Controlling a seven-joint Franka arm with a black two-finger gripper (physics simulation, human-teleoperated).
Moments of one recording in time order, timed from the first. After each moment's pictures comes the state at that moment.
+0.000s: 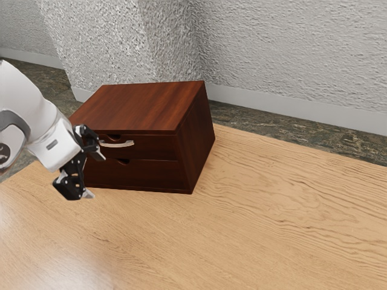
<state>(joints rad) 0.00 -0.50 0.20 -2.25 0.14 2.12 1.25</state>
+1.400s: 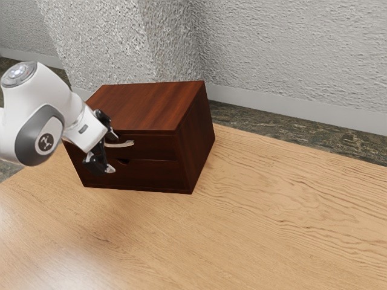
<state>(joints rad) -0.01 -0.21 0.31 -2.11 0.13 2.38 1.21</state>
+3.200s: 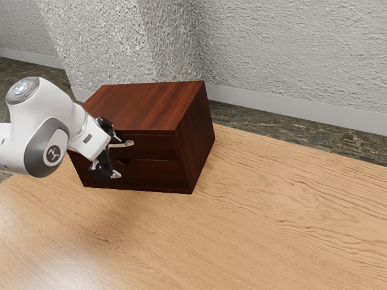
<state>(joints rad) -0.04 -0.18 0.36 -2.16 0.08 2.50 1.22</state>
